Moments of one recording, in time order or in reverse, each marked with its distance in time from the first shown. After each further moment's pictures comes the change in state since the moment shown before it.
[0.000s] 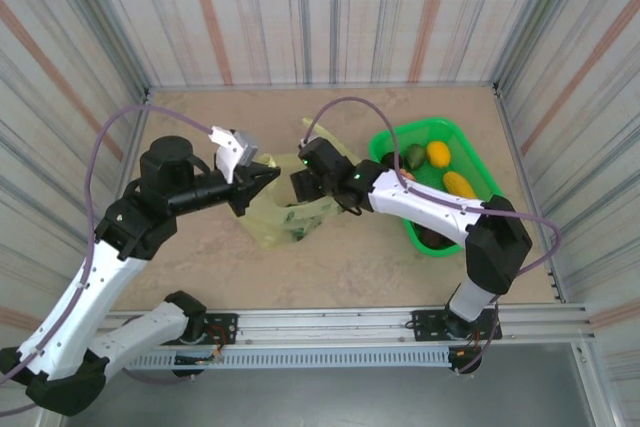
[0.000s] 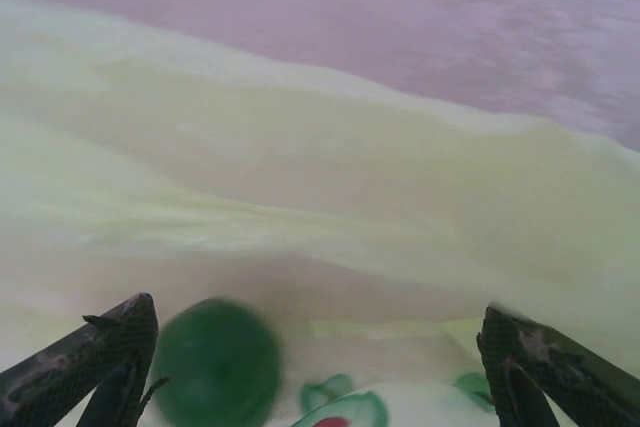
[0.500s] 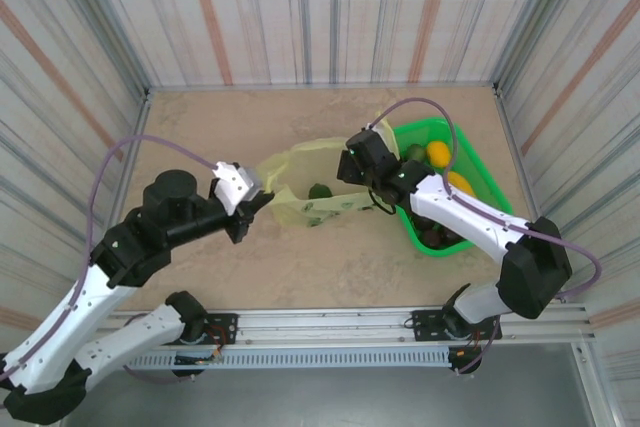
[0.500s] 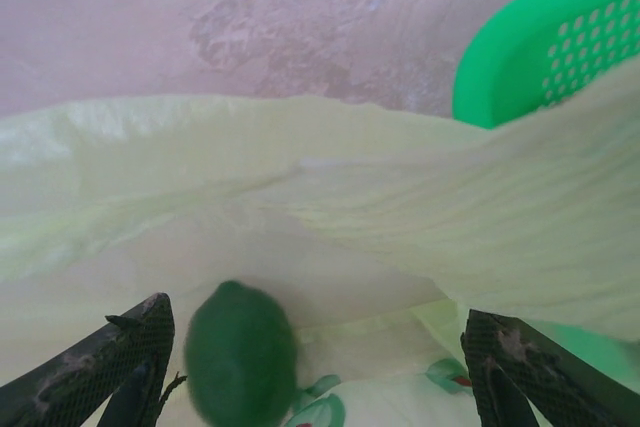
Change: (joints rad) left arm -0.146 -0.121 -0.143 -0.046 -0.245 0.124; right arm -0.157 -0.218 -0.201 0.040 0.063 0.291
